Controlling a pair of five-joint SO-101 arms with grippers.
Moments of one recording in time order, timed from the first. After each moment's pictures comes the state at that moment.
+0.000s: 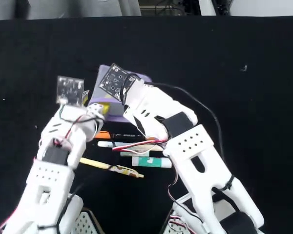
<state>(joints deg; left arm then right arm) 6.1 -56.0 67.7 21.1 0.1 -27.9 -31.6 37.4 46.2 33.5</state>
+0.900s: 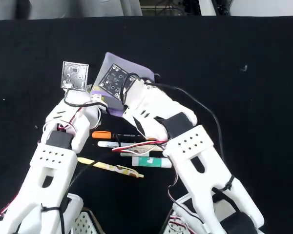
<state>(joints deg) 5.8 -45.1 58.8 22.3 1.4 -28.2 -31.7 37.4 46.9 32.0</state>
